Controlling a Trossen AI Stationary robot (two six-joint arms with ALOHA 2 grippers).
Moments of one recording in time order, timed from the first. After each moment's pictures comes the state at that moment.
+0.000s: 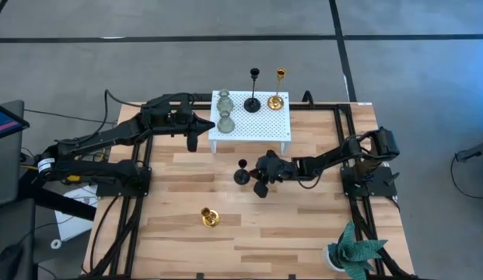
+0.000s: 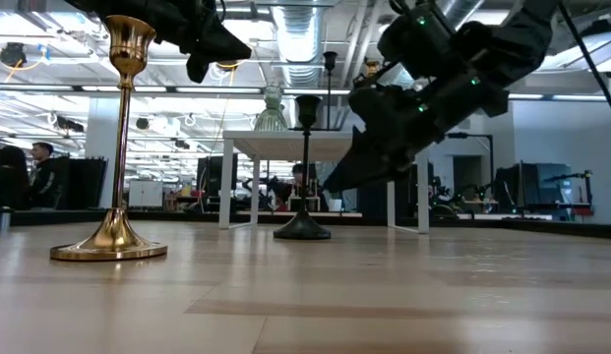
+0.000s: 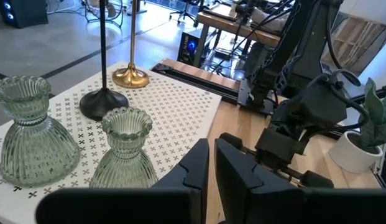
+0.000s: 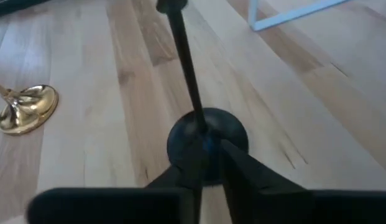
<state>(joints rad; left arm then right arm) 0.44 0.83 0.77 -0.02 0.24 -0.11 0.07 1.74 0.73 0.40 0.23 0.36</state>
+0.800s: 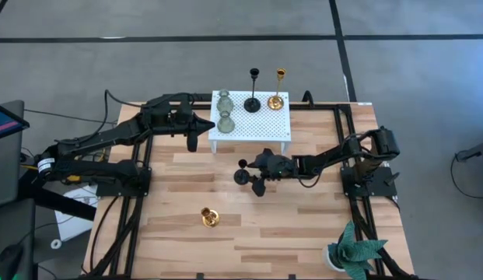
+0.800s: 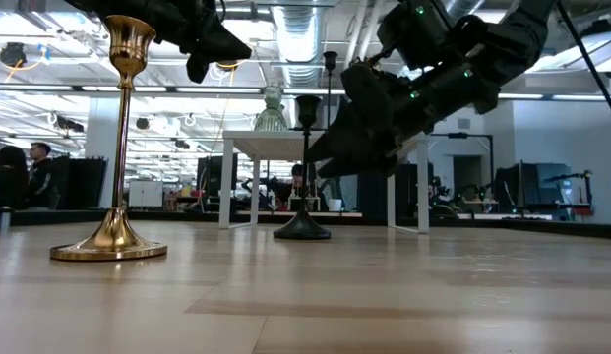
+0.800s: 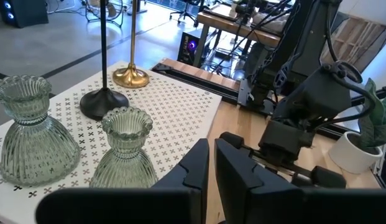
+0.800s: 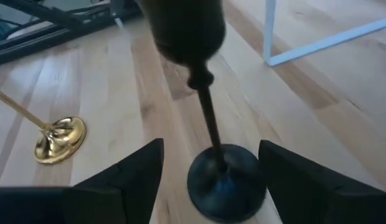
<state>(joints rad) 0.44 0.83 0.77 -0.02 0.24 -0.11 0.05 1.74 0.75 0.49 0.18 0.35</state>
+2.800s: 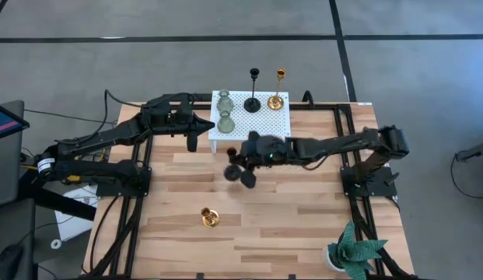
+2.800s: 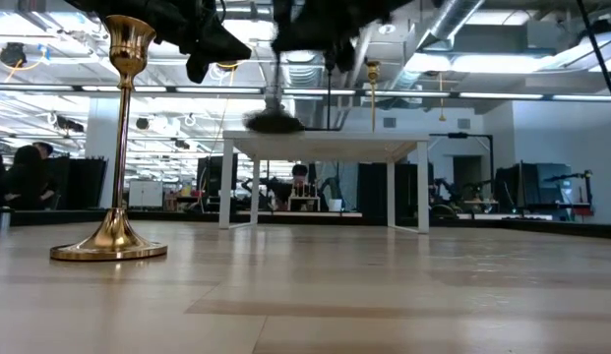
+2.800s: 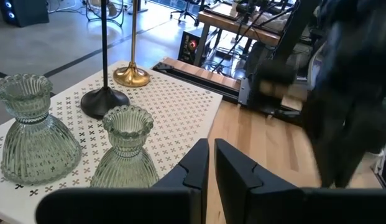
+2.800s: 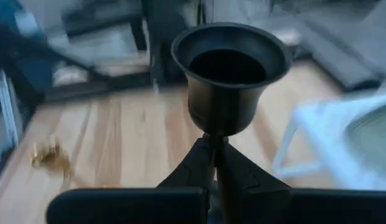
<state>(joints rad) 0.44 0.83 0.77 -0.03 0.24 -0.11 0.04 1.64 1.24 -0.04 0.13 0.16</state>
